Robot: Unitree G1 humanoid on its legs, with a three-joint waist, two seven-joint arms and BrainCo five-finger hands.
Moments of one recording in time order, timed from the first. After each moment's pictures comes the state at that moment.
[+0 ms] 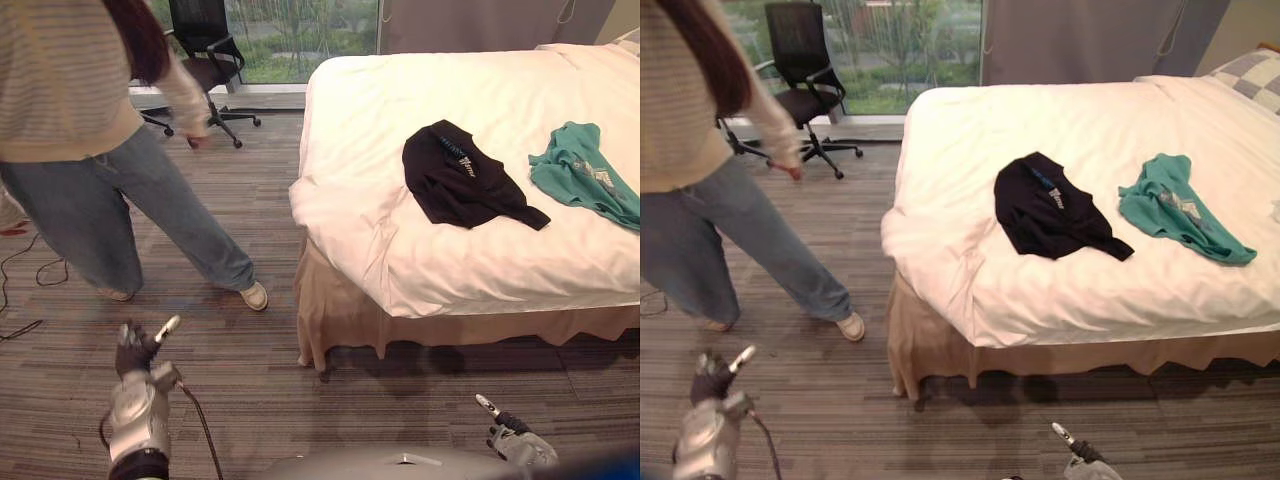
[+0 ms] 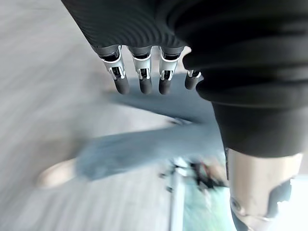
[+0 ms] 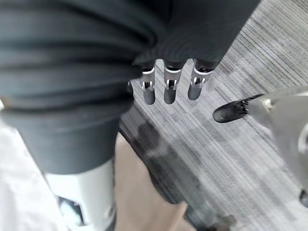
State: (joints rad) left arm 0.02 0.34 0.39 0.52 -0.19 -0.16 0.19; right arm 0.06 -0.20 -0.38 0.96 0.42 0.21 0.03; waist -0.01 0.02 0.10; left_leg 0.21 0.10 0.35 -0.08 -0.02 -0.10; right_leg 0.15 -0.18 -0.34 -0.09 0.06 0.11
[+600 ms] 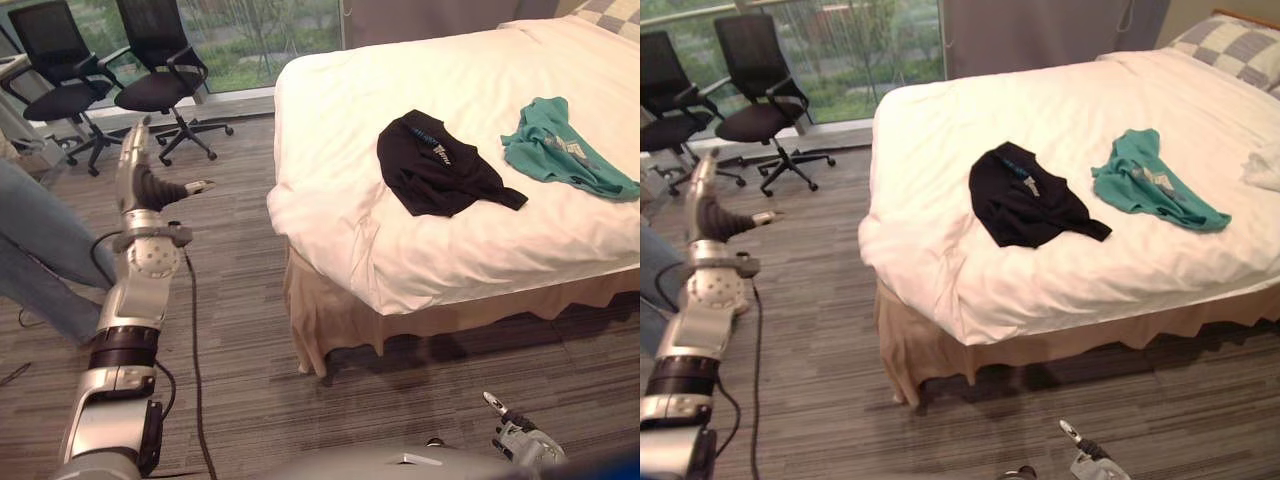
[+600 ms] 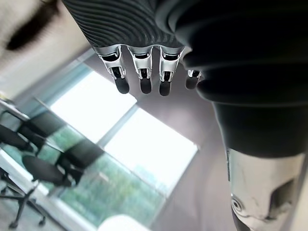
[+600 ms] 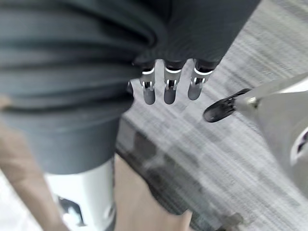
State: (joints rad) left arm -0.42 0.58 0.09 0.36 0.37 -0.06 0.32; right arm 0.08 -0.20 -0.39 0.95 0.44 0.26 -0.05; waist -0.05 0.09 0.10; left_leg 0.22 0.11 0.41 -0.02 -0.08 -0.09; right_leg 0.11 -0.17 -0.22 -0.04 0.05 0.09
